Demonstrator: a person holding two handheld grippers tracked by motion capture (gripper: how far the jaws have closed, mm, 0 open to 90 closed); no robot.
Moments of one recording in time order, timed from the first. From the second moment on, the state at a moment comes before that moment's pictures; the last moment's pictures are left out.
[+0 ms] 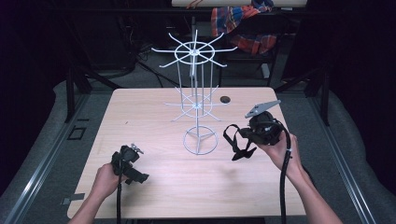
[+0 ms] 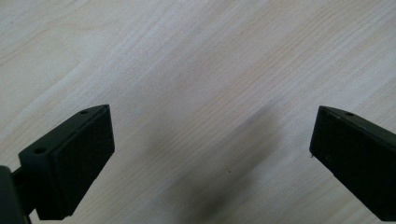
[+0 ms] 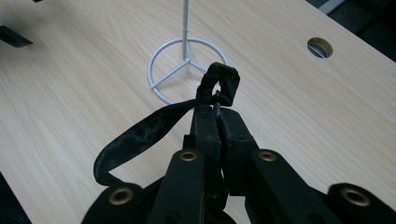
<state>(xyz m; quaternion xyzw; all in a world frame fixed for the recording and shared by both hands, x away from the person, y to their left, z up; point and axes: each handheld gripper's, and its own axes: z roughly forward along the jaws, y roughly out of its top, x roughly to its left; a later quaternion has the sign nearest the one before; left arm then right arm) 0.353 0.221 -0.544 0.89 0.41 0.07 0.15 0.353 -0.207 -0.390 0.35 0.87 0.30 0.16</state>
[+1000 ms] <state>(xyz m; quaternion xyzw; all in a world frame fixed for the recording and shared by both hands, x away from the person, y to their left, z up) 0.352 0.222 -0.544 0.89 0.42 0.07 0.15 0.345 -0.178 -0.369 0.30 0.88 0.33 0.17</state>
